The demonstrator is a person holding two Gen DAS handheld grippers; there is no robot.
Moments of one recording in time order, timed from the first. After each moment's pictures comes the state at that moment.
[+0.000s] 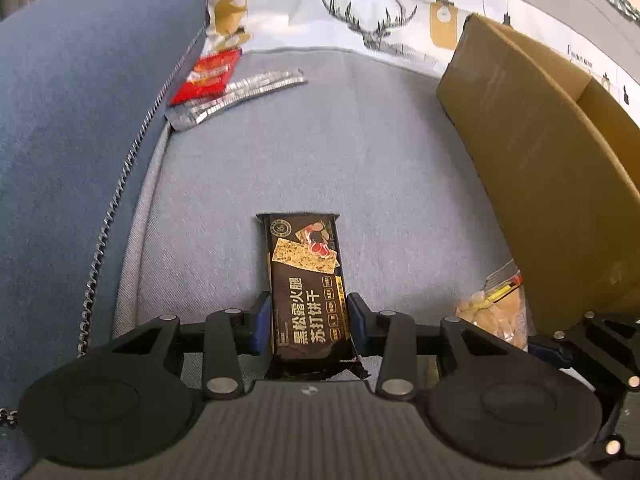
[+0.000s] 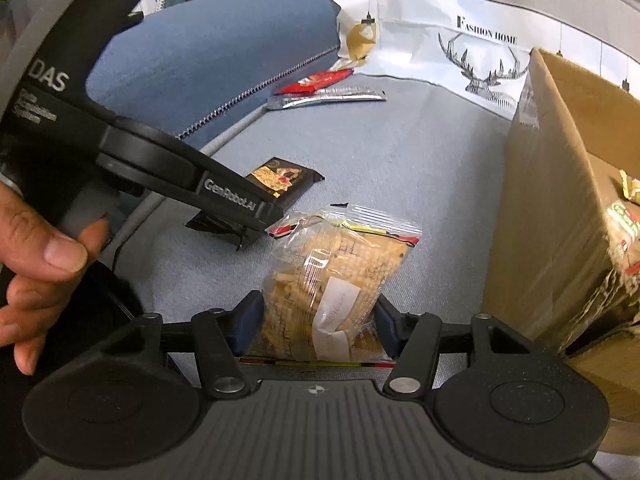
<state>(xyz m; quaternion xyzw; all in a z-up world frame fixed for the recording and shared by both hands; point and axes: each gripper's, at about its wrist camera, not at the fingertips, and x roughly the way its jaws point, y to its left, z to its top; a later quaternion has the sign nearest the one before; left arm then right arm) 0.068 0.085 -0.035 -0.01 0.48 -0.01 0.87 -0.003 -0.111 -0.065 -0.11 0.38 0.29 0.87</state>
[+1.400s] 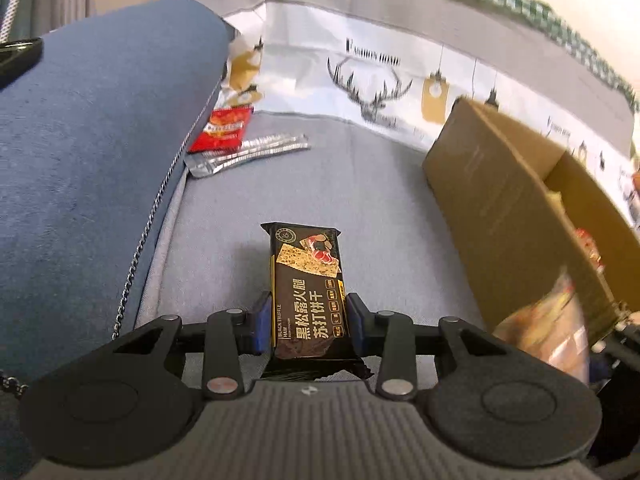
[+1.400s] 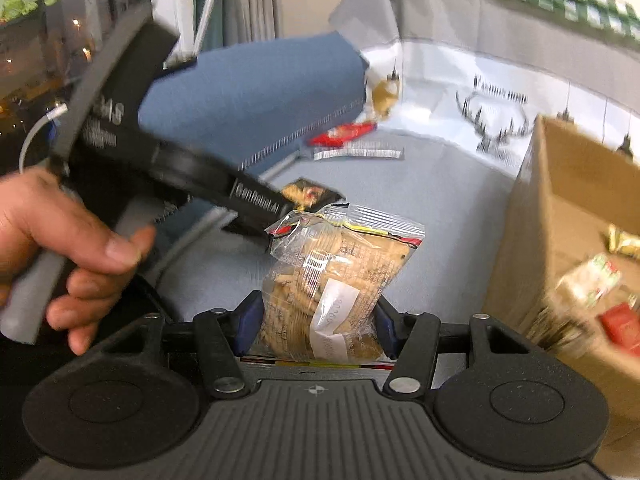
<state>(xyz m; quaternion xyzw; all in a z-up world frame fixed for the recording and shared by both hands) 0.036 0.111 -0.006 -0.08 0.38 -0.02 0.92 -0.038 -0.120 -0.018 -0.11 0.31 0.33 0.88</state>
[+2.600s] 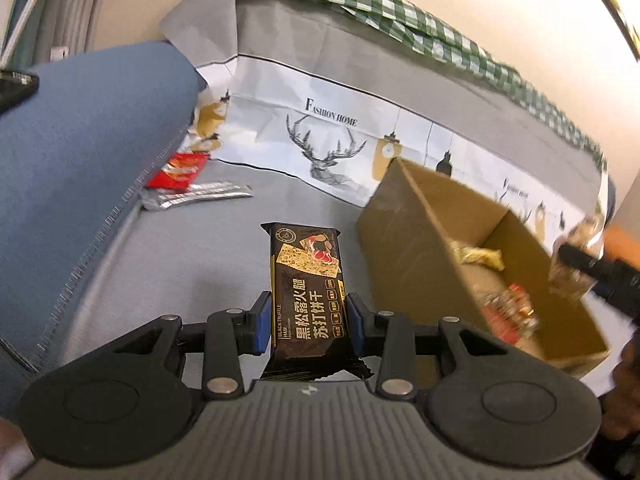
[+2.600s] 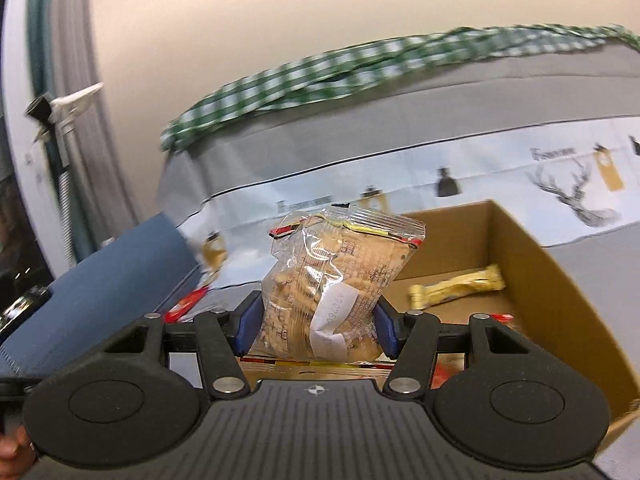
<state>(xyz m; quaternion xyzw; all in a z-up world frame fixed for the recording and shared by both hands) 0.006 0.058 0.023 -0.15 0.31 -0.04 0.94 0.020 -0.307 0.037 0.10 0.17 0.17 0.97</state>
